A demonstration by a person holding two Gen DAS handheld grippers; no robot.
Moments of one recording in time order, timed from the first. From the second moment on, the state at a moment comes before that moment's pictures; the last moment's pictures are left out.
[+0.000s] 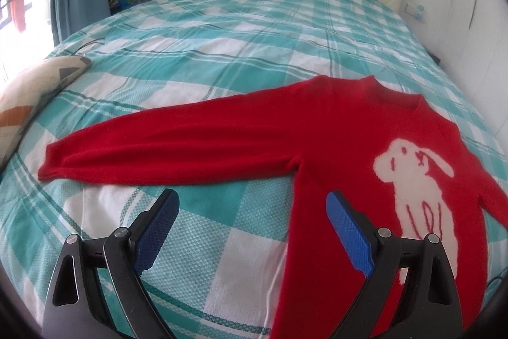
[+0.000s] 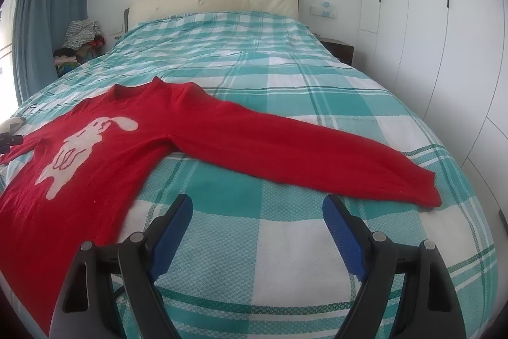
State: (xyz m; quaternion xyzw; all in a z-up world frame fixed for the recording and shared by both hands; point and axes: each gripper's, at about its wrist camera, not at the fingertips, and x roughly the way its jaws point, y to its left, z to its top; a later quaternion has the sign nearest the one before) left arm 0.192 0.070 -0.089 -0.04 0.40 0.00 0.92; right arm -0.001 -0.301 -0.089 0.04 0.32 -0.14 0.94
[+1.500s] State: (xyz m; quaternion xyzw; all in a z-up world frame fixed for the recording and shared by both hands) left arm 0.188 0.072 -0.094 -0.04 0.41 0.02 0.91; right arm -0.005 -0.306 -0.087 0.05 0.31 -0.15 0.94
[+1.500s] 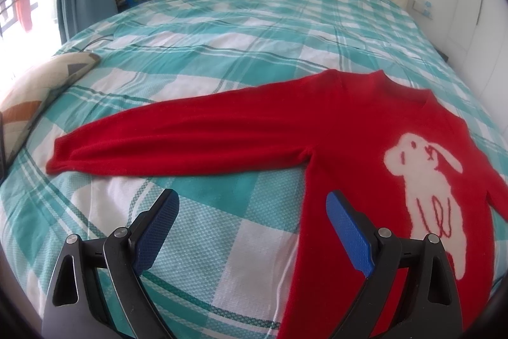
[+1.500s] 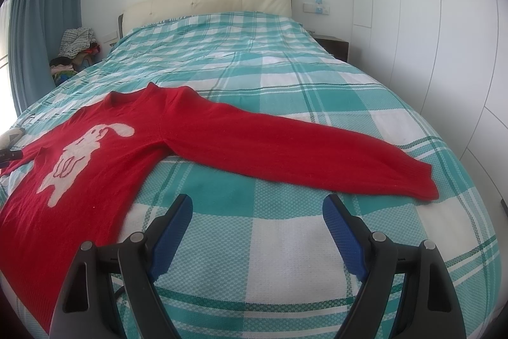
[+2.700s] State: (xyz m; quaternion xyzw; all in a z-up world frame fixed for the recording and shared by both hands) left arm 0.188 0.076 -0.093 -0.04 0.40 0.02 0.91; right arm -0.006 -0.305 -0.087 0.06 0.31 -0.15 0.94
